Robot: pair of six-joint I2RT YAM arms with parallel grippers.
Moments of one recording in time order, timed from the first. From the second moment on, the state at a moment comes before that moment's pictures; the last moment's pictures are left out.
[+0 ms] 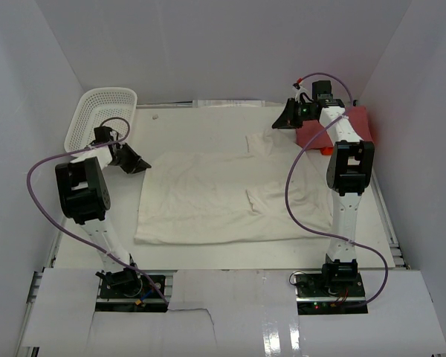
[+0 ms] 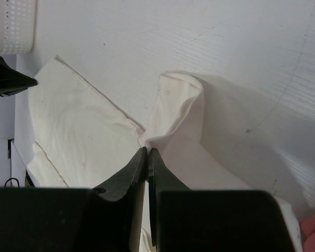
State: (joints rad) left arm 0.23 1.97 1.29 -0.41 0.51 -0.57; right arm 0.05 2.39 2.14 -0.63 -0.83 0.17
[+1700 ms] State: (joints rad) left arm -0.36 1.79 1.30 -0.77 -0.26 -0.41; right arm 0.05 2.38 2.11 -0.62 -0.85 0.17
